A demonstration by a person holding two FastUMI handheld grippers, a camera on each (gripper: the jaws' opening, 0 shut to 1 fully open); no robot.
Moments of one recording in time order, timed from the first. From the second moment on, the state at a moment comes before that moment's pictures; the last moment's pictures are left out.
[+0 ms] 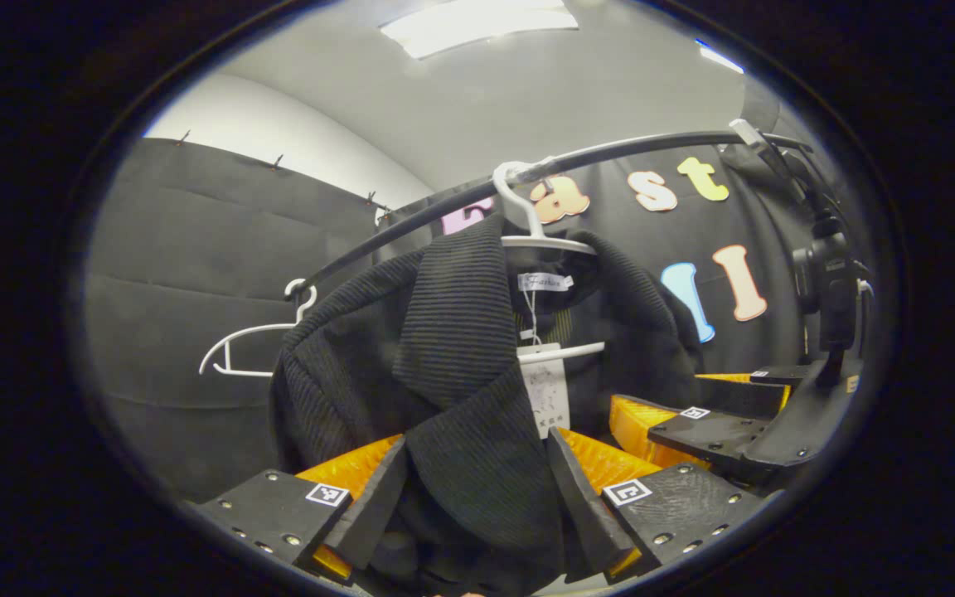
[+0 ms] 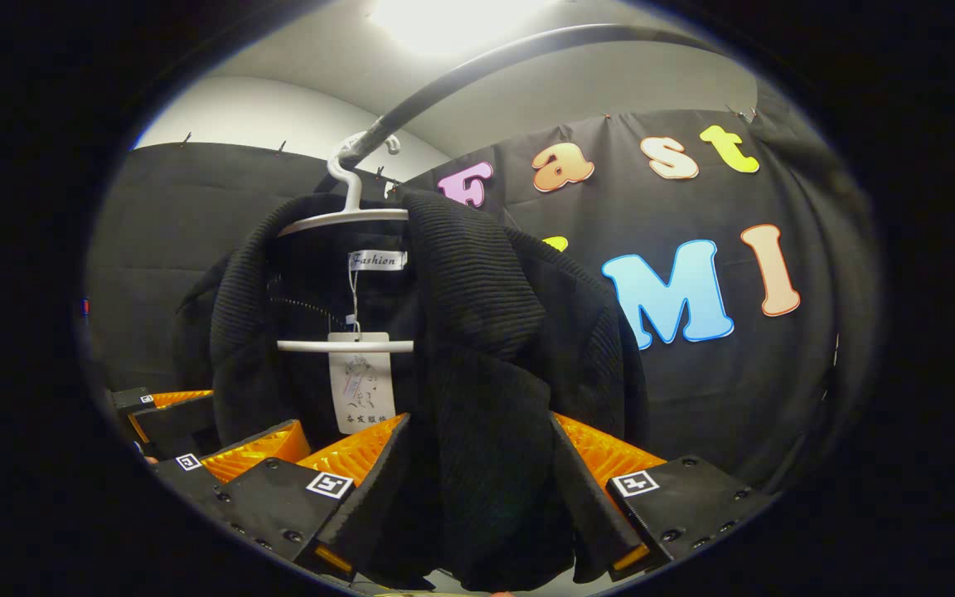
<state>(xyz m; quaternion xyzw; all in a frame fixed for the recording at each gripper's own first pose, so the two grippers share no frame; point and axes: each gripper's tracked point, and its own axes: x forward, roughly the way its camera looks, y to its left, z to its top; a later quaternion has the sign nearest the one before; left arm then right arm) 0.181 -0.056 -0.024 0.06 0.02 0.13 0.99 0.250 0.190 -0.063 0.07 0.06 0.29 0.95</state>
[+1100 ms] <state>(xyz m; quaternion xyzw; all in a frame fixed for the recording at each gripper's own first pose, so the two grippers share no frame) 0.195 -0.022 -0.030 0.06 0.01 0.15 0.99 0.277 0.185 -0.077 0.02 0.08 0.22 0.97</state>
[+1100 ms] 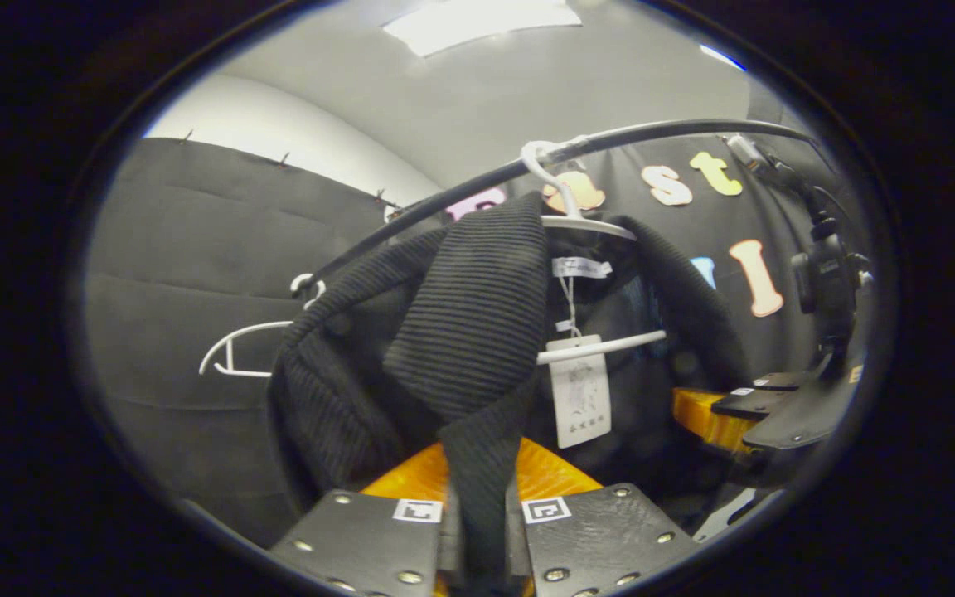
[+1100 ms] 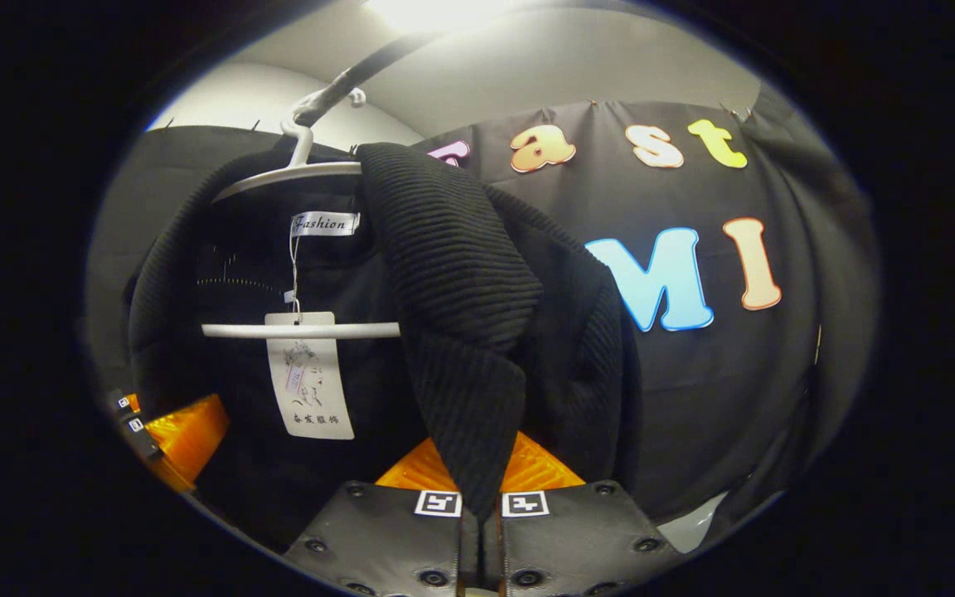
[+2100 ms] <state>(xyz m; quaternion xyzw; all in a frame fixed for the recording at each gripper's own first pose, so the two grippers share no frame) 0.124 -0.019 0.062 0.07 -0.05 0.12 0.99 0.274 0.092 0.030 0.02 -0.06 0.11 0.99</state>
